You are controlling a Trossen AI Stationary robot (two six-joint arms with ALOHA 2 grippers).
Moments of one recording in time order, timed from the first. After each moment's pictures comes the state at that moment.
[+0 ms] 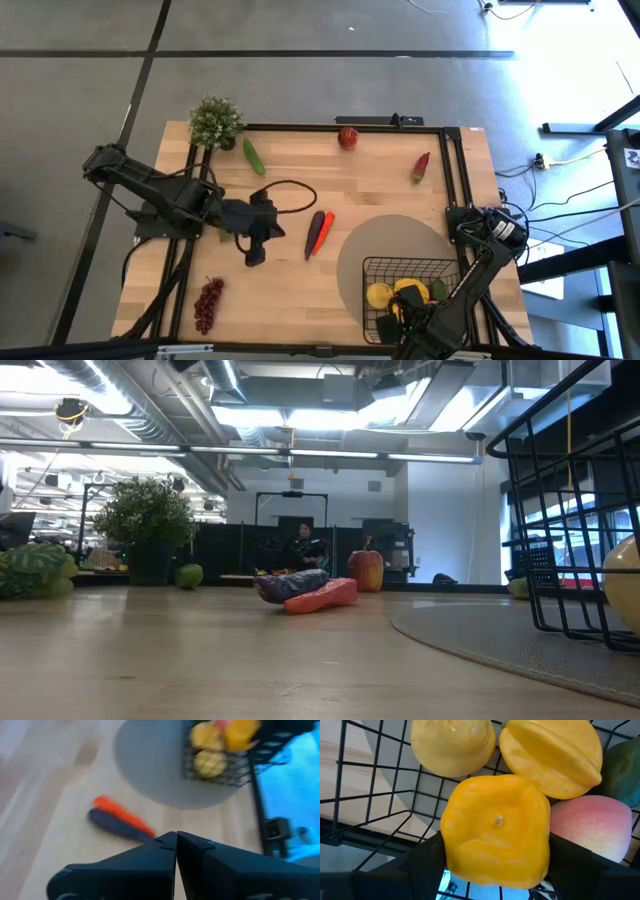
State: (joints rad) left arm -0.36 1.21 1.14 -0.57 -0.25 -0.39; right arm 0.91 2.02 1.74 -1.32 0.09 2.24
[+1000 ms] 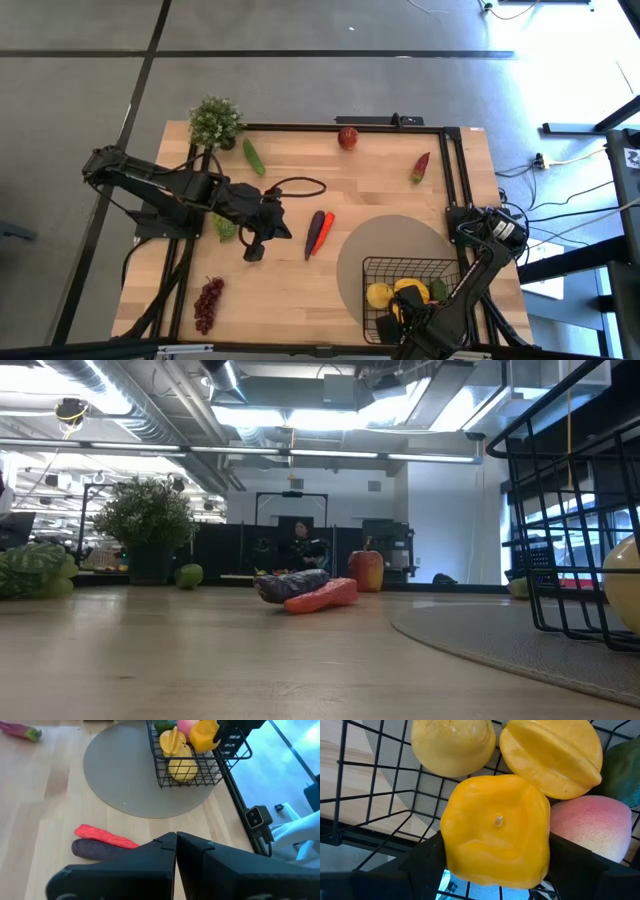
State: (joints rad) left arm -0.26 1.22 1.14 -0.48 -0.02 -0.16; right arm 0.91 2.02 1.74 -1.32 0.09 2.24
